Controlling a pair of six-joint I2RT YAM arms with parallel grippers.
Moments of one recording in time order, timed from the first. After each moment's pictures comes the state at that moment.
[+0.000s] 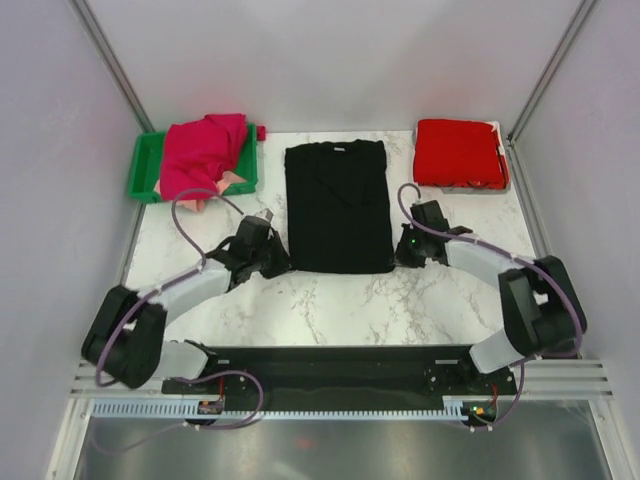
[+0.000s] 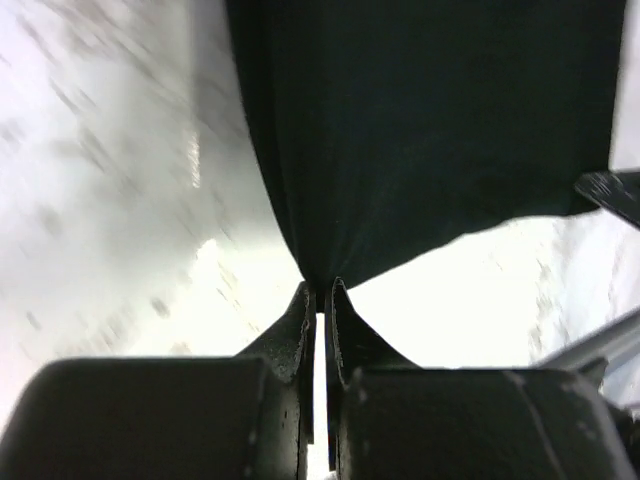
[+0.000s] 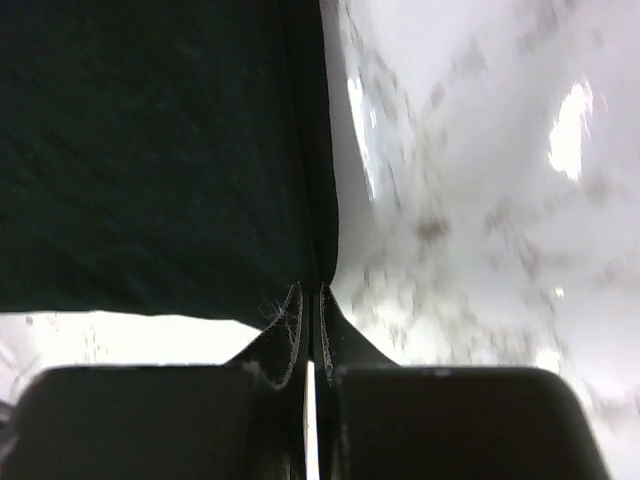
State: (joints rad) left arm -0.44 1.42 0.67 -0.08 0.16 -0.76; right arm 0.33 1.58 0.82 -0.25 -0.14 0.63
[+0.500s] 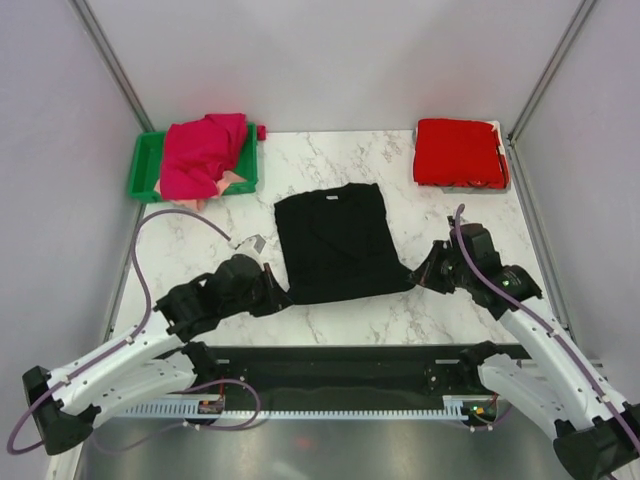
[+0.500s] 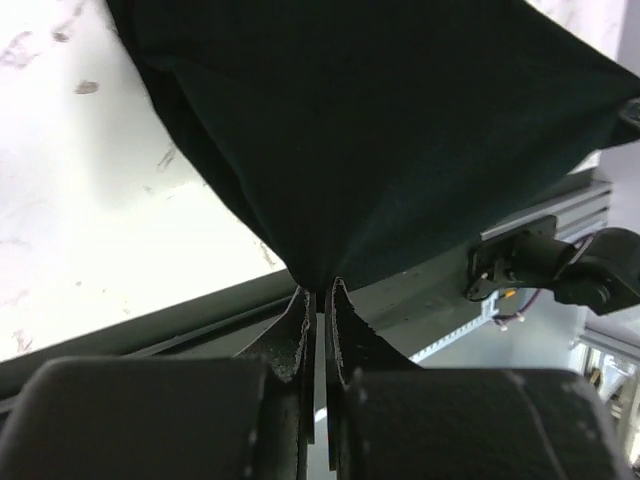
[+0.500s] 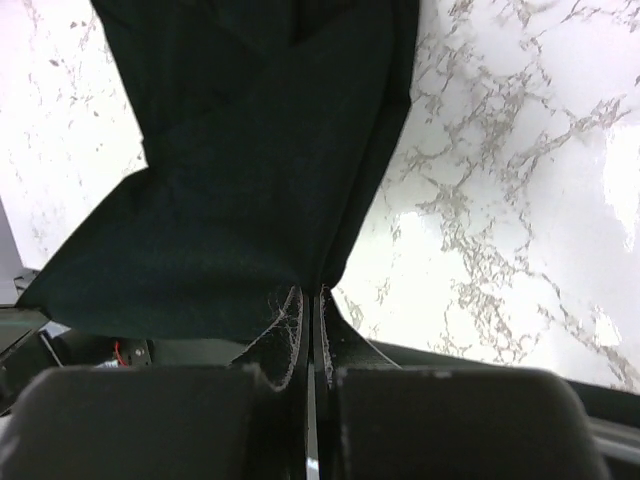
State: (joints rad) left arm -0.87 0.74 0.67 -0.64 -0.06 -0.97; right arm 0.38 0.82 0.76 -0.74 -0.15 0.74
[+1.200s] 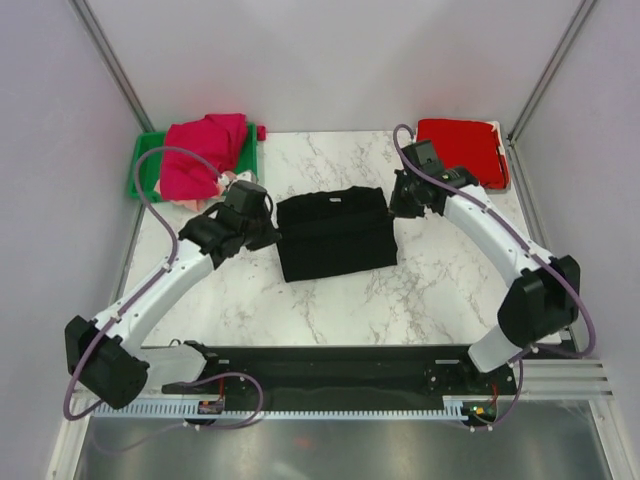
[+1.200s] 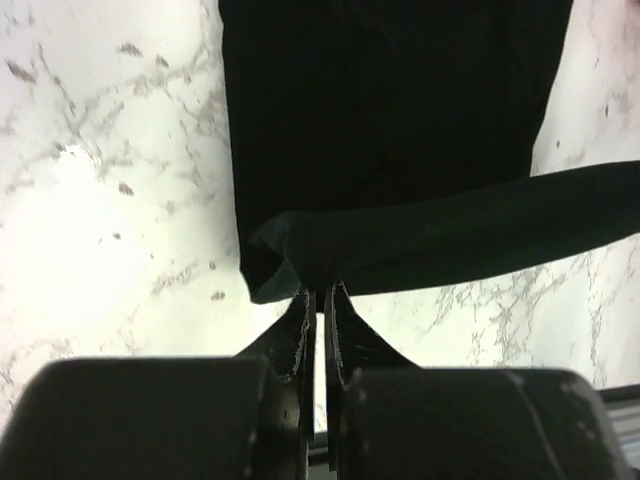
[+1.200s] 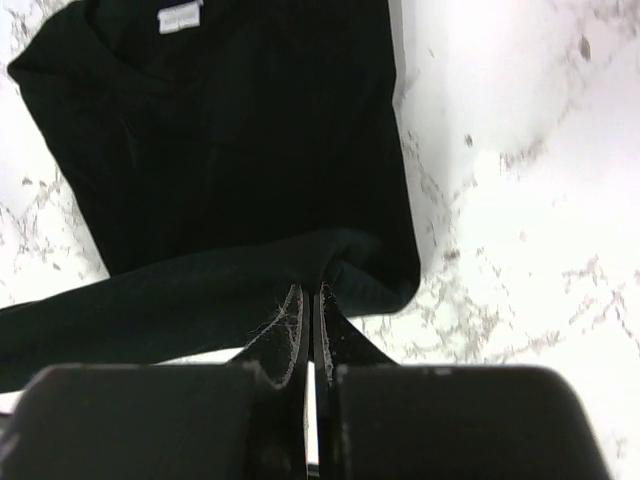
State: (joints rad) left arm -0.56 1.21 1.09 -0.70 -0.18 -0.78; right arm 0.40 1.56 1.41 -0.80 0.06 0.59
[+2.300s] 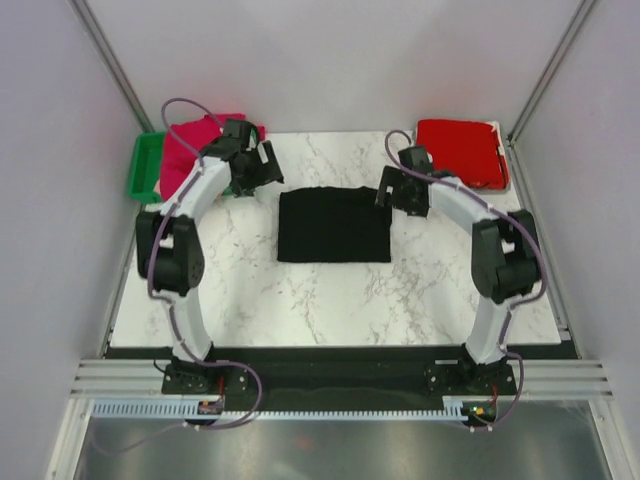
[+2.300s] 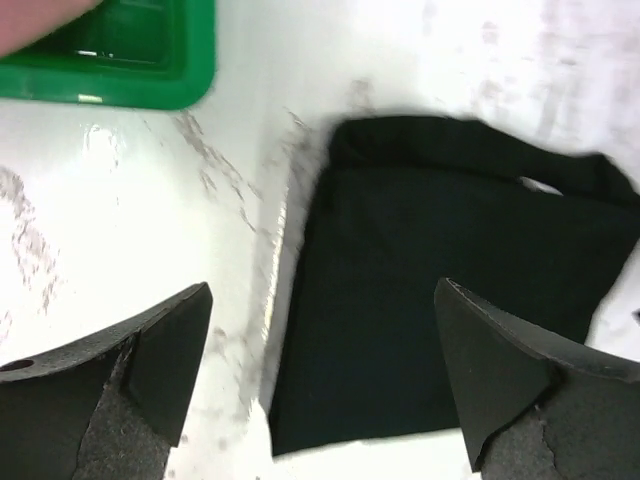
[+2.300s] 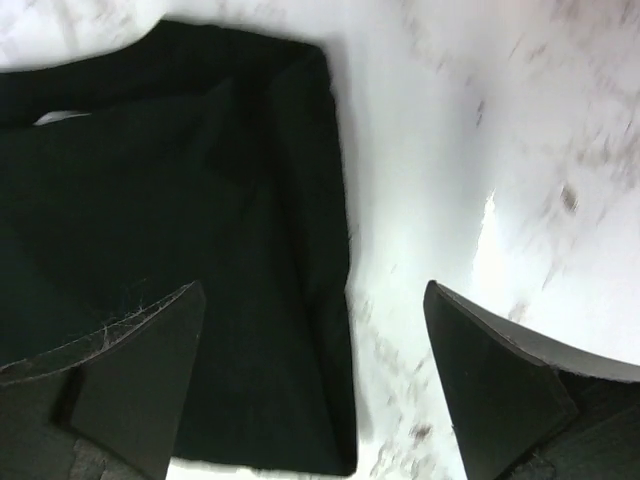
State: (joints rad) left arm -0.19 2.00 1.71 -0.67 0.06 -0.51; right arm 0.29 1.94 1.45 -0.47 0.07 0.52
